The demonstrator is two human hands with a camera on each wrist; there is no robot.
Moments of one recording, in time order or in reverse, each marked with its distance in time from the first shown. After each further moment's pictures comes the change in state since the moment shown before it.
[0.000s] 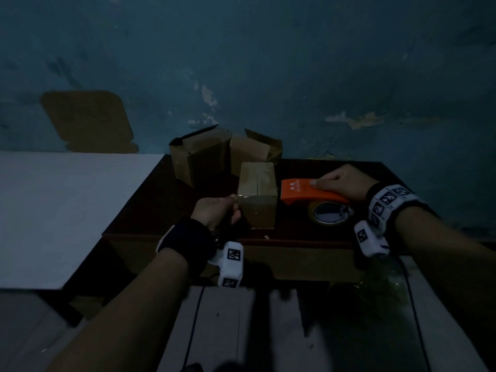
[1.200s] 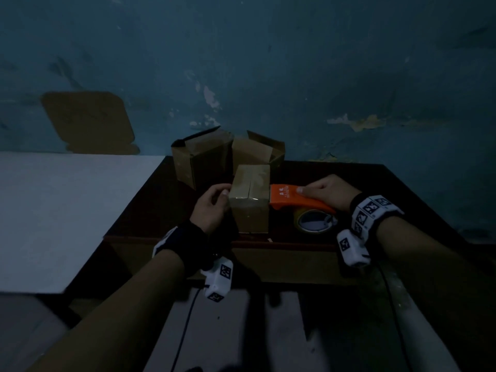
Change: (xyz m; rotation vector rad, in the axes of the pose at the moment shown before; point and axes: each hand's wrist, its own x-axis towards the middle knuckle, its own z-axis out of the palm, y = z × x) left_hand 0.015 -0.005 -0.026 0.434 -0.071 0.484; right_hand 0.009 -0.006 0.037 0.106 -0.045 -0.009
